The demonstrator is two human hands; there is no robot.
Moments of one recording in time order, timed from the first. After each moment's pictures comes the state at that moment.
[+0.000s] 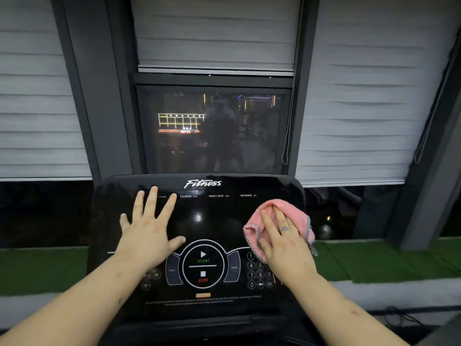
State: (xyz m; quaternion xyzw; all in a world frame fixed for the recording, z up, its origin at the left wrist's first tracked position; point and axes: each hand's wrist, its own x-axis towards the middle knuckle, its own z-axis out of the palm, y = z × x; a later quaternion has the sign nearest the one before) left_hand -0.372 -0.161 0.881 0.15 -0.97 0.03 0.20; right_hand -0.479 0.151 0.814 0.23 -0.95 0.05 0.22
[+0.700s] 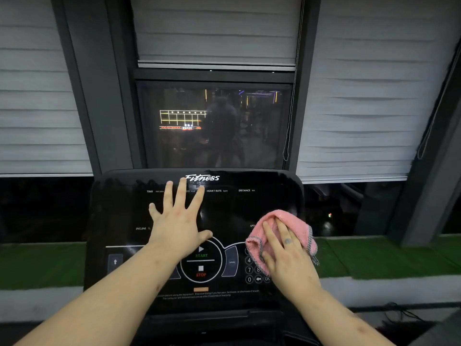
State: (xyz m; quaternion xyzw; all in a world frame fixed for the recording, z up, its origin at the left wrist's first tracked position) left_hand -0.396 -0.102 0.888 0.11 -0.97 0.03 0.19; right_hand -0.471 0.168 0.767 0.23 -0.93 0.13 0.26
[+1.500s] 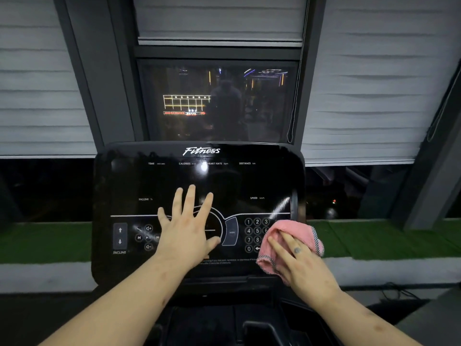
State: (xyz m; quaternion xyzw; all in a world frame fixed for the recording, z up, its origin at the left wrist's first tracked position) left_hand -0.354 -0.071 0.826 0.09 -0.98 0.03 0.18; right_hand -0.441 0.223 0.705 0.32 -0.90 0.07 0.28
